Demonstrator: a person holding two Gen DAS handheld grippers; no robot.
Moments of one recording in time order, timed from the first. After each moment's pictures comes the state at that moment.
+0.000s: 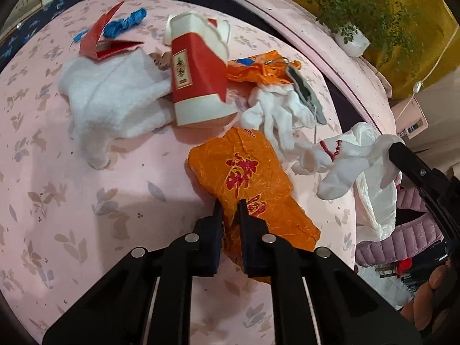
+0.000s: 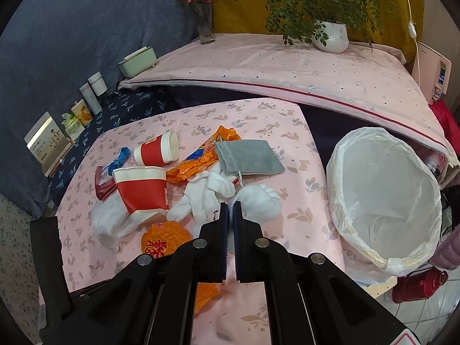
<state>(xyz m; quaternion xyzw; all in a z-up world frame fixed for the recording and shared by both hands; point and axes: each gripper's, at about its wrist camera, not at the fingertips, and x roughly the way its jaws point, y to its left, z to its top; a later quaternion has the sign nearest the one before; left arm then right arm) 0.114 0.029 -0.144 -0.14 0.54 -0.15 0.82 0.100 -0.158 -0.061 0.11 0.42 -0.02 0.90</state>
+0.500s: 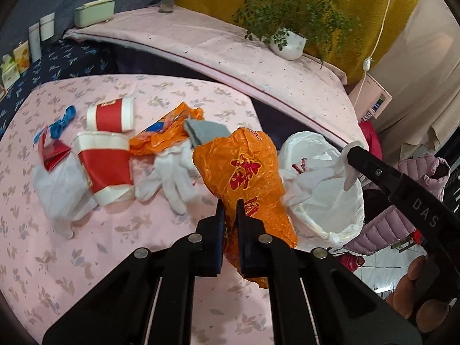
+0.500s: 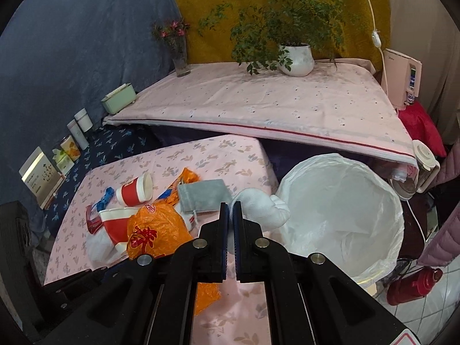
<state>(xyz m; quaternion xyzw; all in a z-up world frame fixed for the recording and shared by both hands) 0.115 -0.059 -0.055 -0.06 0.46 -0.23 0.86 0.077 -0.232 -0.011 0.13 0.36 -0.07 0.92</state>
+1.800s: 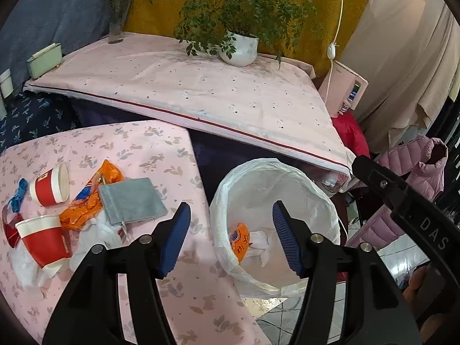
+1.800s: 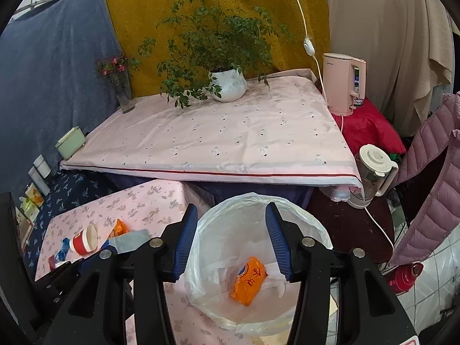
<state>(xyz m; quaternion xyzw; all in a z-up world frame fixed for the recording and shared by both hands) 0.143 -0.187 -0.023 0.00 0.41 -0.28 0.87 0.076 -0.349 0.010 0.16 0.32 -0.17 0.92</state>
